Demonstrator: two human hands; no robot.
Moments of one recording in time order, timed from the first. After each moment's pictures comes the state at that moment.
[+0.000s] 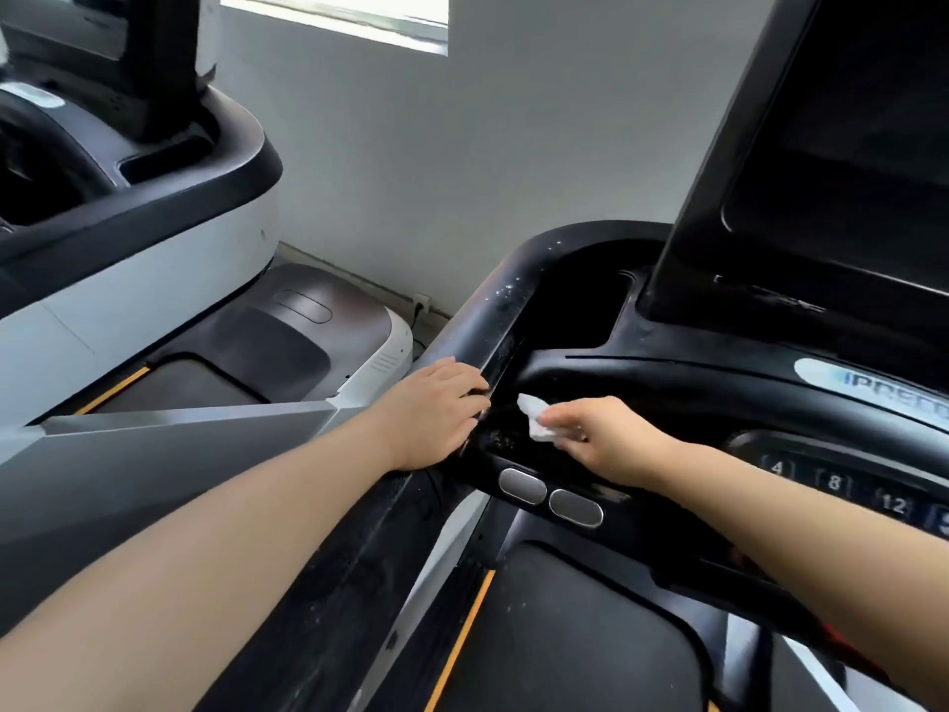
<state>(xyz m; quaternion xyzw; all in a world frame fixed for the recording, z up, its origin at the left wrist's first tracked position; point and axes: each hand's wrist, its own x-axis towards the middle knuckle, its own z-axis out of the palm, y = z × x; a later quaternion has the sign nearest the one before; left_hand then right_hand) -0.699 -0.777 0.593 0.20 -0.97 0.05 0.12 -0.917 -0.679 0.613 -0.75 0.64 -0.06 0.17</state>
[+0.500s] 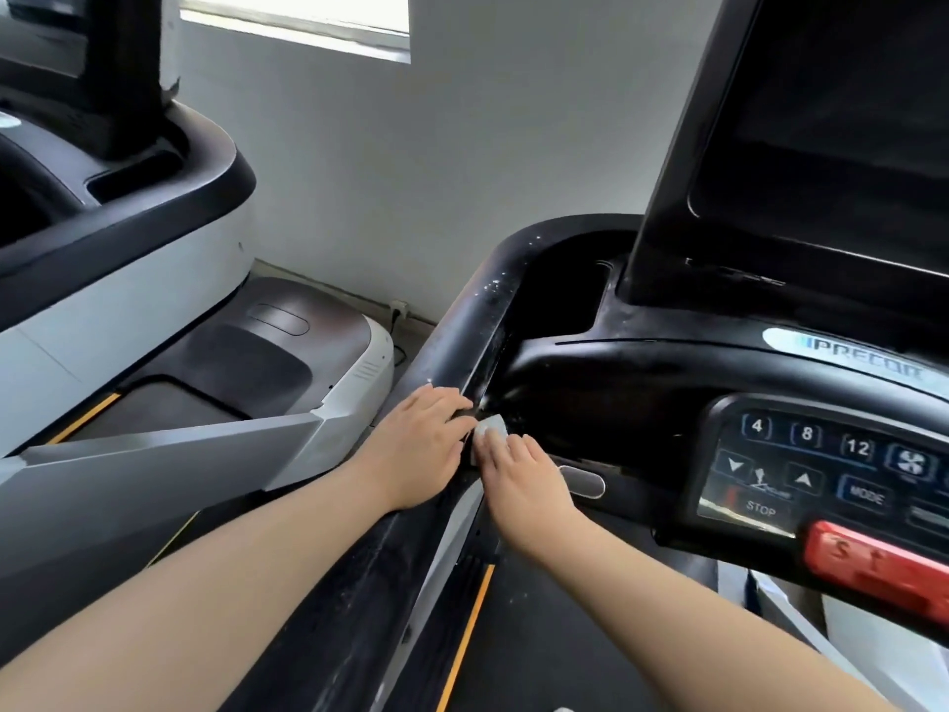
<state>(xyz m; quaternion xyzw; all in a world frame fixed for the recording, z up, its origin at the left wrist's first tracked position) -0.673 -0.746 0.574 0.23 -0.95 0.01 0.19 -0.810 -0.651 0.550 -0.72 0.68 0.08 -0.06</state>
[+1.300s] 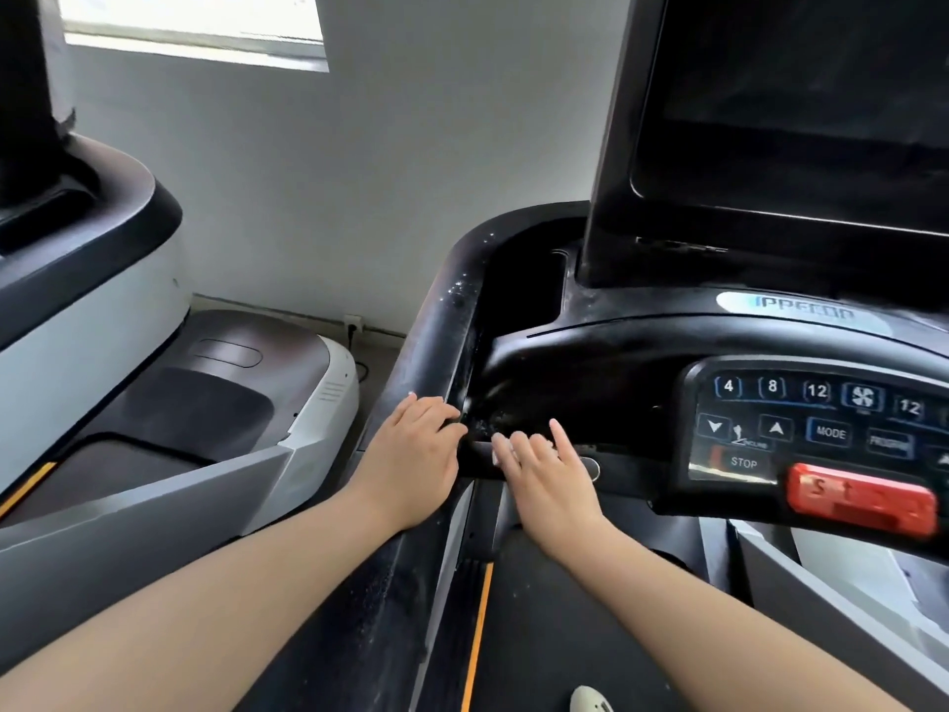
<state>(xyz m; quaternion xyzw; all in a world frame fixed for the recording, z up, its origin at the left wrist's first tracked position) -0.674 -0.750 0.569 0.21 -0.95 0.01 0.22 -0.818 -0.631 0.539 -0.63 0.75 0.05 -0.18</state>
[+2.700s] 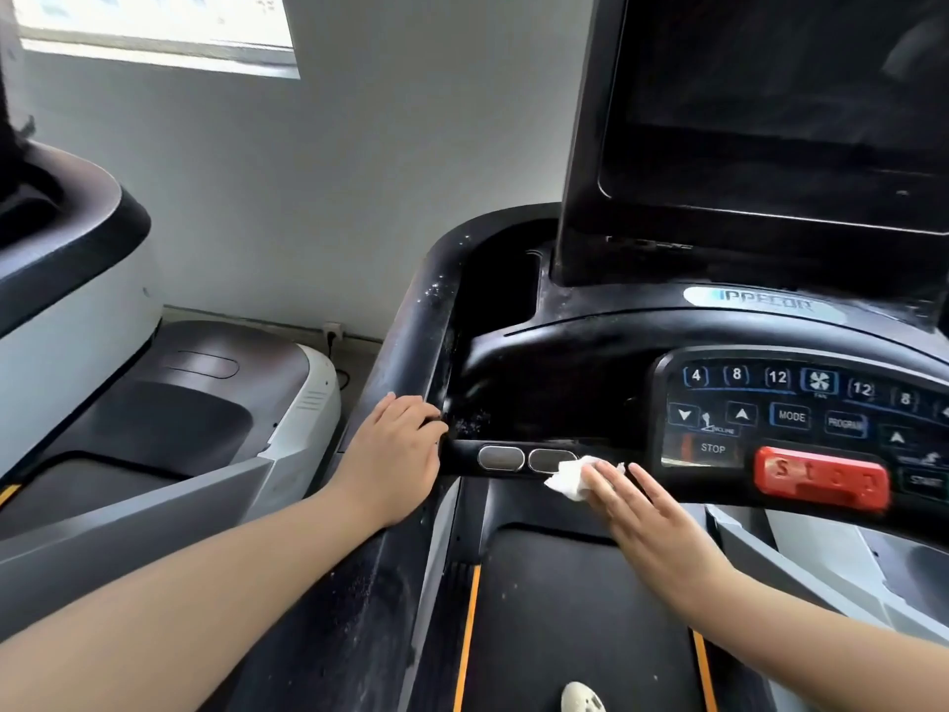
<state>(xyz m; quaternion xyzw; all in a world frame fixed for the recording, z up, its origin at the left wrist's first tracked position) -0.677 -0.755 0.566 0.19 -0.95 0.02 0.24 -0.892 -0.516 0.523 -0.66 0.63 0.23 -0.34</state>
